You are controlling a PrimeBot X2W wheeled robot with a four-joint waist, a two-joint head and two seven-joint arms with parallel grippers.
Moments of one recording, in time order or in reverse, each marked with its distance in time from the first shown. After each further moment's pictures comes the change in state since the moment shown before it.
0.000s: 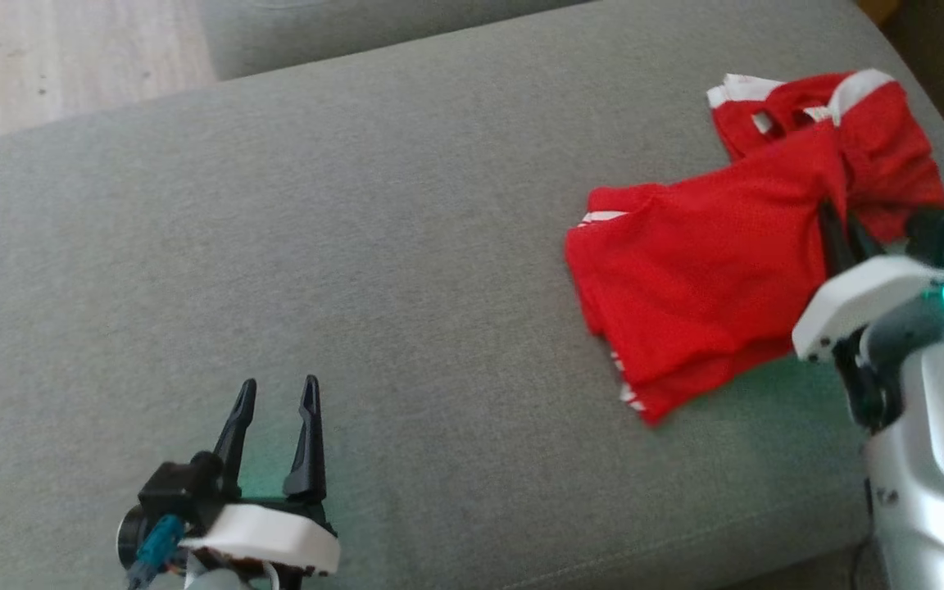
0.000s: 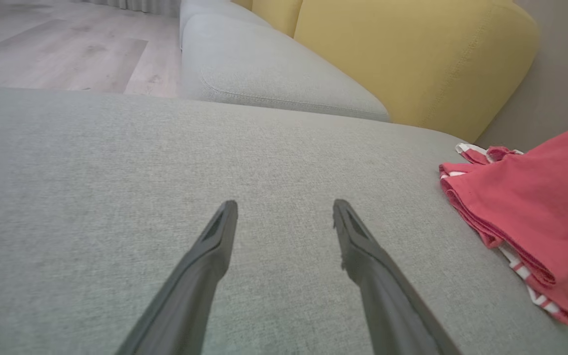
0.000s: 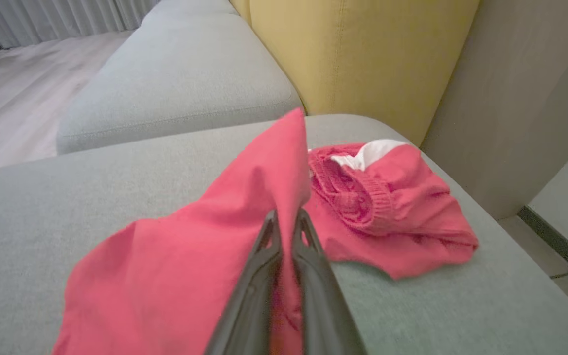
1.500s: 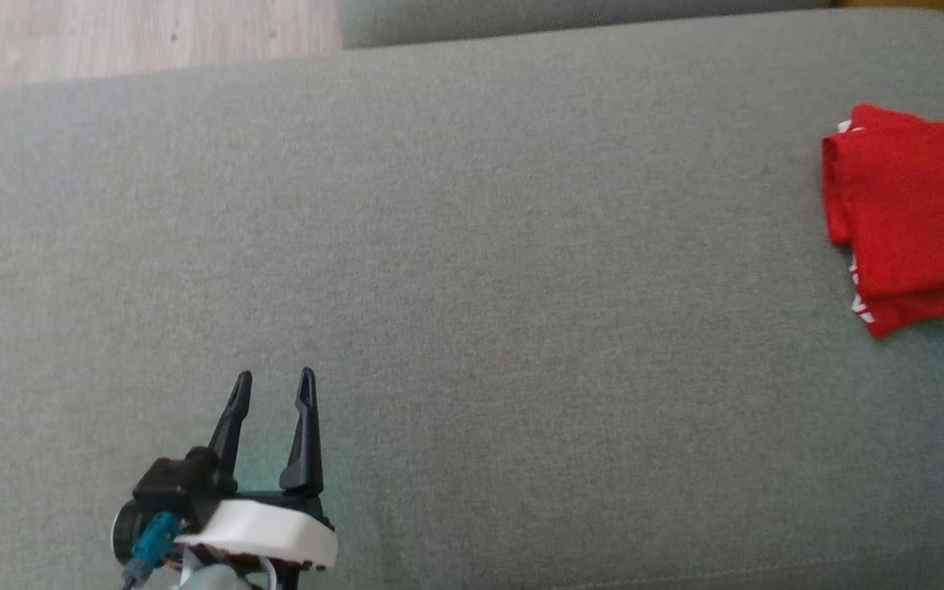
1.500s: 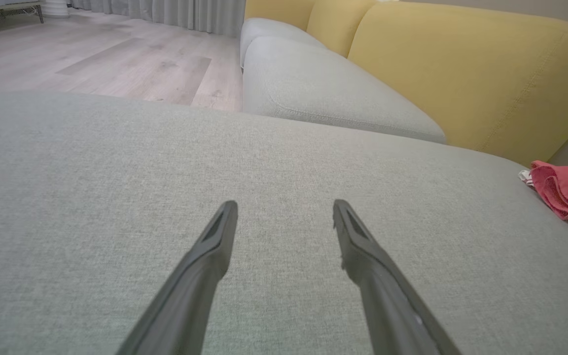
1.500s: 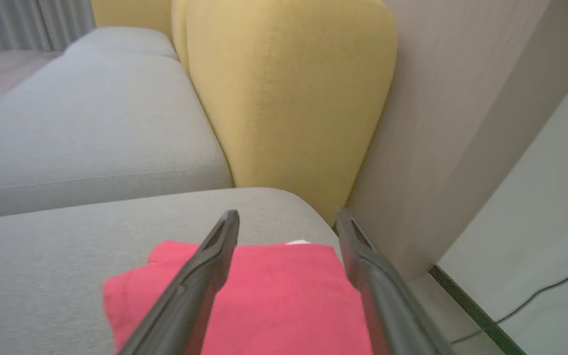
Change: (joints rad) left arm -0.004 0.006 0.005 -0.021 0.009 0.010 0.000; right arm -0.317 -0.205 -0.366 0.419 -0.307 0.000 -0.209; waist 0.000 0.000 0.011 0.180
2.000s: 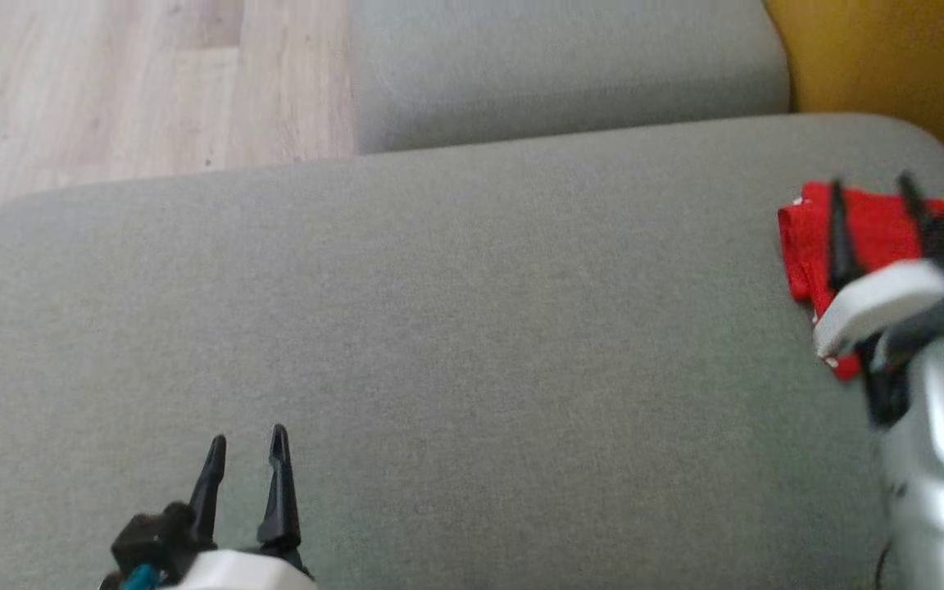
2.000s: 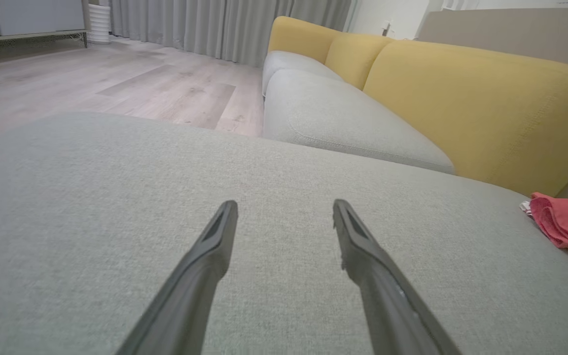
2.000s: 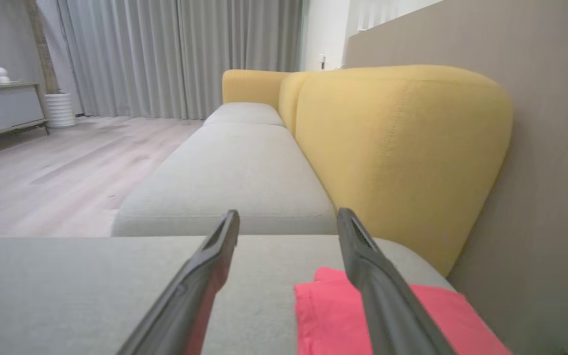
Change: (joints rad) left arm 0.110 0.003 0.042 -0.001 -0.049 0.026 -0.001; right arm 0.213 0.143 0.348 -0.196 0.202 0.000 -0.070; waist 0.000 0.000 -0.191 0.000
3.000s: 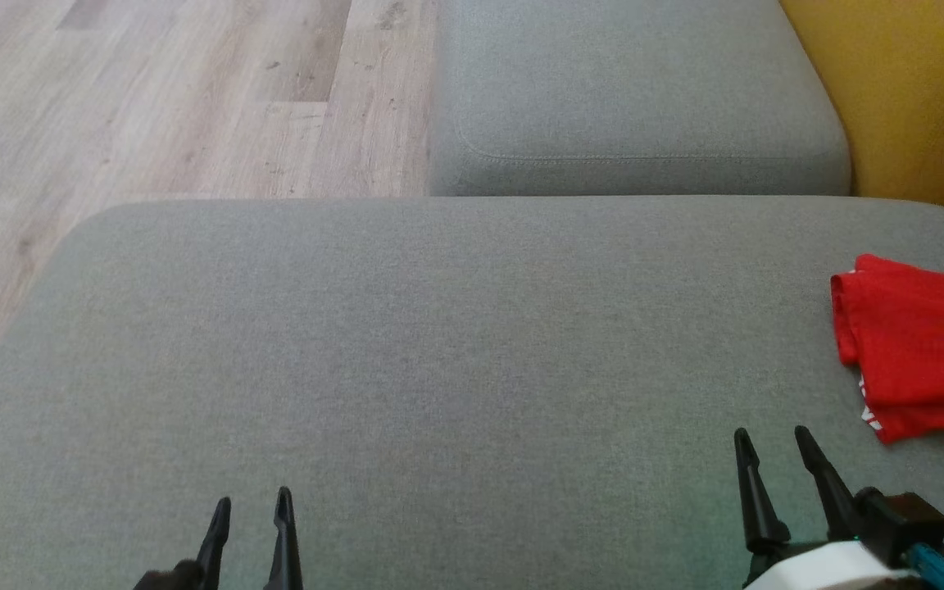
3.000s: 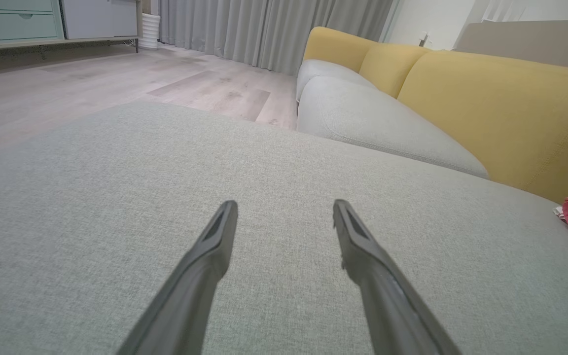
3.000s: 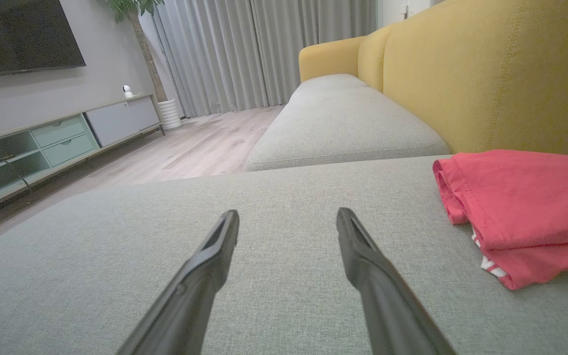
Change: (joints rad) left arm 0.115 -0.022 0.023 0.023 0.047 -0.019 -0.002; right arm 0.682 0.116 0.171 -0.463 0.220 0.000 -0.058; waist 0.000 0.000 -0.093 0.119
